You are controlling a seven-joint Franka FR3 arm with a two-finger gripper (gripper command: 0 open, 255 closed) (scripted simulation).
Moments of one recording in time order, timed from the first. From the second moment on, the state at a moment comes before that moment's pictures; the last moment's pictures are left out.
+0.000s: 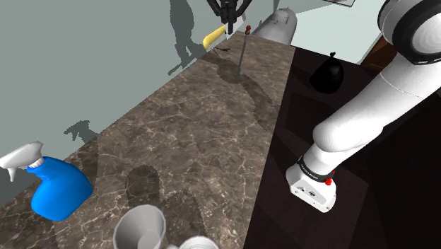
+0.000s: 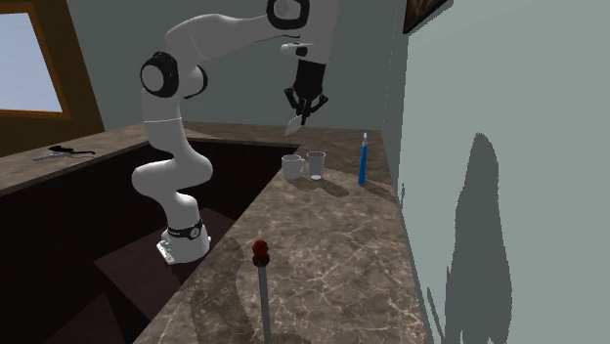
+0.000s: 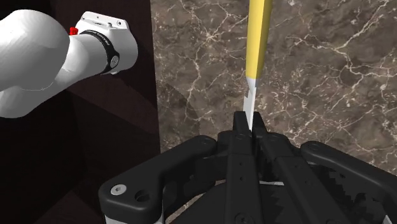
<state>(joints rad) -0.38 -0.08 0.78 -1.40 0.05 1.16 1.59</state>
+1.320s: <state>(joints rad) -0.58 -0.22 0.41 -1.57 -0.02 1.22 0.99</state>
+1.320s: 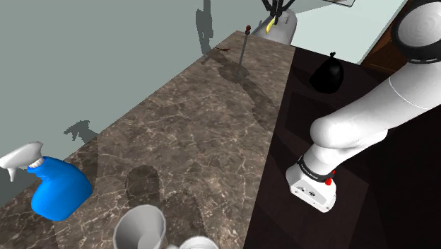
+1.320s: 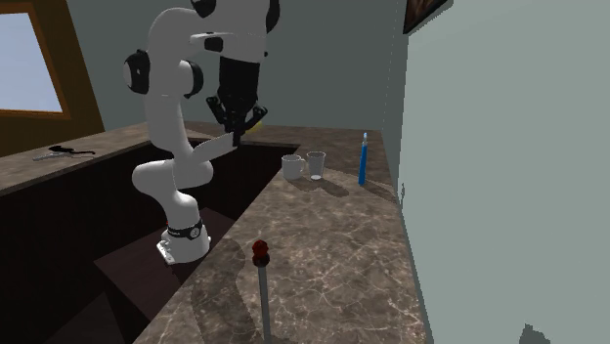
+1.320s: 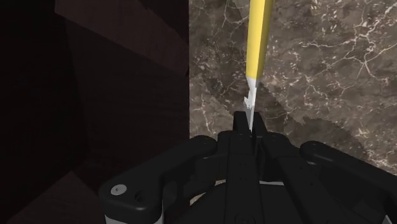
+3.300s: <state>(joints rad) -0.73 -0.06 0.22 -1.62 -0.14 1.45 0.67</state>
